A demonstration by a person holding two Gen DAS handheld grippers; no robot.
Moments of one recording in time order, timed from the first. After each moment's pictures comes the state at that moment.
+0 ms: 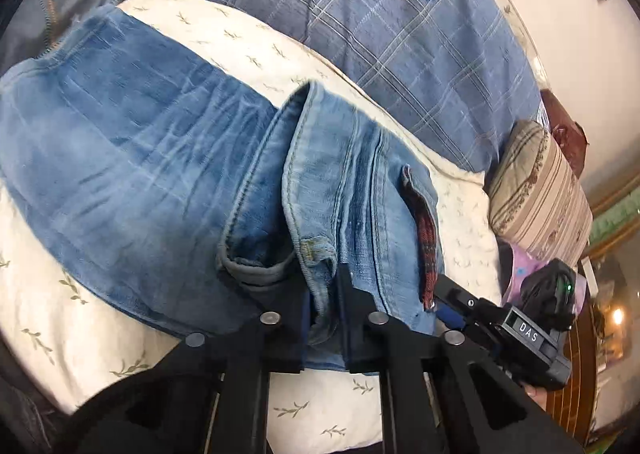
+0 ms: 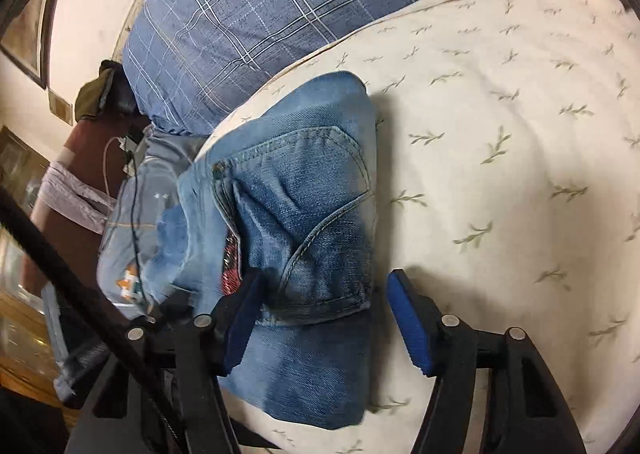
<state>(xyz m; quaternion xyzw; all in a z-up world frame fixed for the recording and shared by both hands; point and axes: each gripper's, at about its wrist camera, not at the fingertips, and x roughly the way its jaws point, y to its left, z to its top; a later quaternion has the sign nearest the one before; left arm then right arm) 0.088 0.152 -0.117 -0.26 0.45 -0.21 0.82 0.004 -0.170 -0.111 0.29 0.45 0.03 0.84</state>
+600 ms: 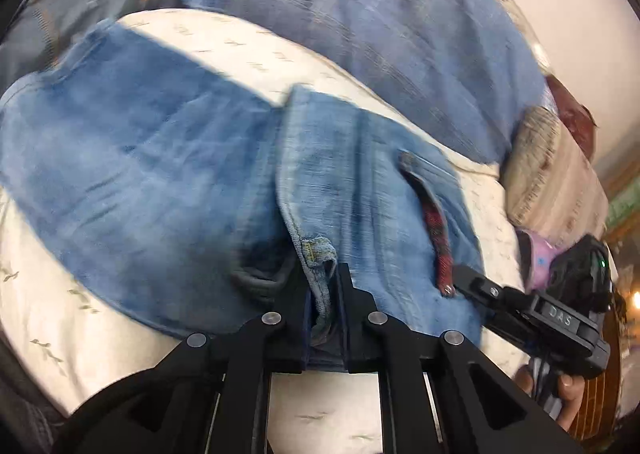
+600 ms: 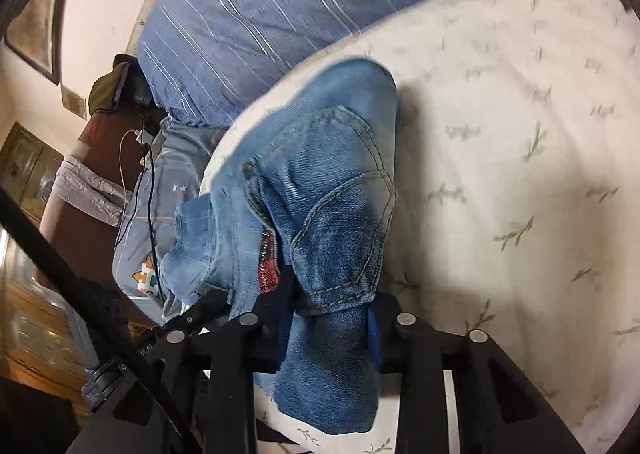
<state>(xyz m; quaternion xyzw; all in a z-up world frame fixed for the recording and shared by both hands) 0.069 0.131 -0.116 -0.21 0.45 -0.23 0.84 0.005 -0.155 -0.099 0.29 0.45 0.06 0.84</state>
